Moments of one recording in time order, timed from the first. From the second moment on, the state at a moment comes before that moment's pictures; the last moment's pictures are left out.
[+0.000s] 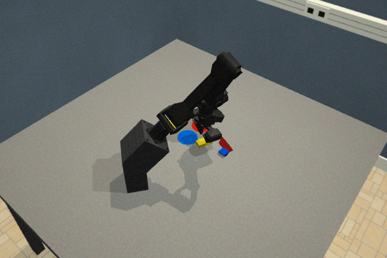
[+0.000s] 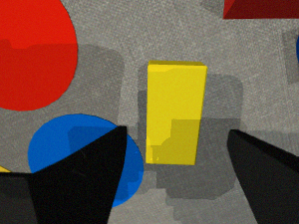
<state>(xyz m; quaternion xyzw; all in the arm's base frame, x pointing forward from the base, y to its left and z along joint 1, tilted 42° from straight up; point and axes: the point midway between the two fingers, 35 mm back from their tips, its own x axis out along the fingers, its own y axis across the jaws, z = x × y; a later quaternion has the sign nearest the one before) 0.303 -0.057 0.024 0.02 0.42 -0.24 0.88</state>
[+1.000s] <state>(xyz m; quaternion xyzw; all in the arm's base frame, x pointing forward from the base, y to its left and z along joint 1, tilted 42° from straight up) 0.317 -0.067 0.008 0.02 0.41 -0.24 0.88</state>
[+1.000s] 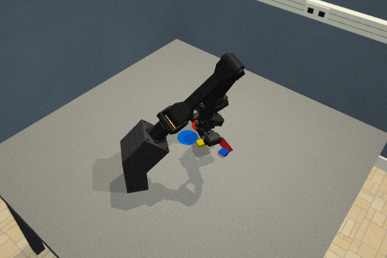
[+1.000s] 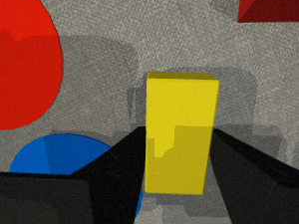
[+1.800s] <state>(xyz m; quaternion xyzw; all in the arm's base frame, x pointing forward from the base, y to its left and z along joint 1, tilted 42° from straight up) 0.306 -0.050 0.032 0.03 0.41 -0.24 0.88</state>
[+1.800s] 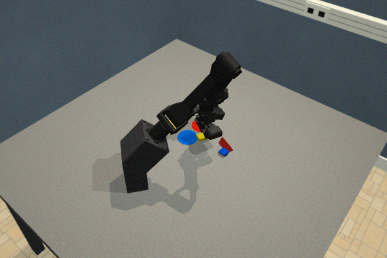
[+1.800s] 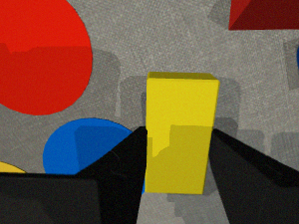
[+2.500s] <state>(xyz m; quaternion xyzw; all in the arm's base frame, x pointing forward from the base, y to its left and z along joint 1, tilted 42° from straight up) 0.275 -0.027 0.075 0.03 0.41 -0.24 0.88</state>
